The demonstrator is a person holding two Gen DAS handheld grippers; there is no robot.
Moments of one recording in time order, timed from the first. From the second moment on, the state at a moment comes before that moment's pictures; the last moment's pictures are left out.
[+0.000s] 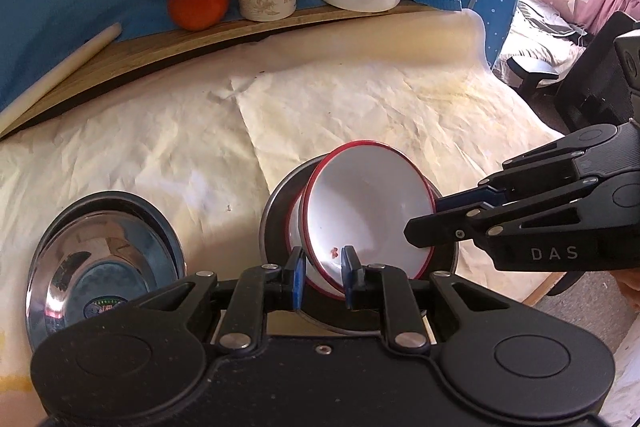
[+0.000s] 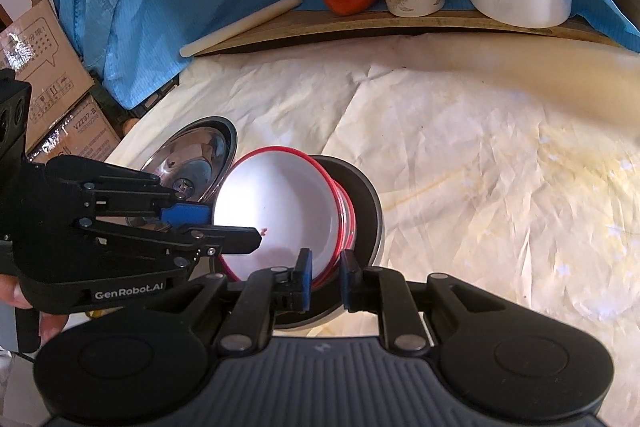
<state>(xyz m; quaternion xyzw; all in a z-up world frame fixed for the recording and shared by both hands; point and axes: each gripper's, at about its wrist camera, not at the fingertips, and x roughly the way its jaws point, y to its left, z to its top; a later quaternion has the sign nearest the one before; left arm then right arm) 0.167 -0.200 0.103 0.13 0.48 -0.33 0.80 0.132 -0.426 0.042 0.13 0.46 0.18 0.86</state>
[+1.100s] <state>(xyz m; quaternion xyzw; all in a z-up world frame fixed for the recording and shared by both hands) 0.191 -0.136 0.113 0.01 0.46 -0.30 0.84 0.118 -0.436 0.062 0.13 0.43 0.15 0.88</state>
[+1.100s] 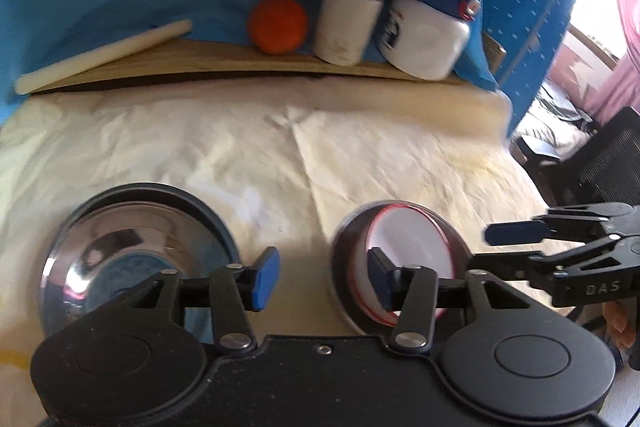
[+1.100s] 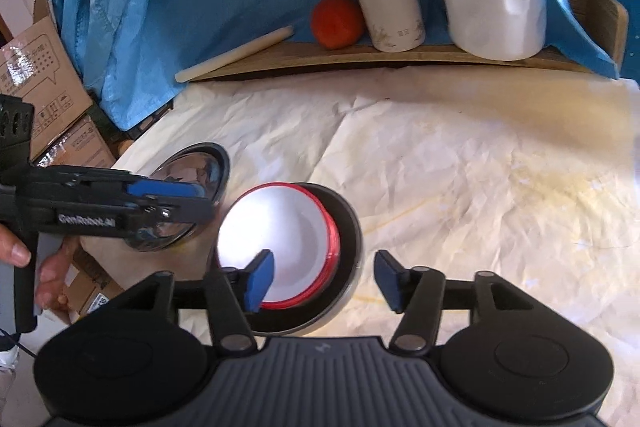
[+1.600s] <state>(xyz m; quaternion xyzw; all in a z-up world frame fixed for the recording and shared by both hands) 0.191 -0.133 0.102 0.02 0.48 -0.31 0.82 0.110 -0.448 0.061 0.11 0.46 0.10 0.88</state>
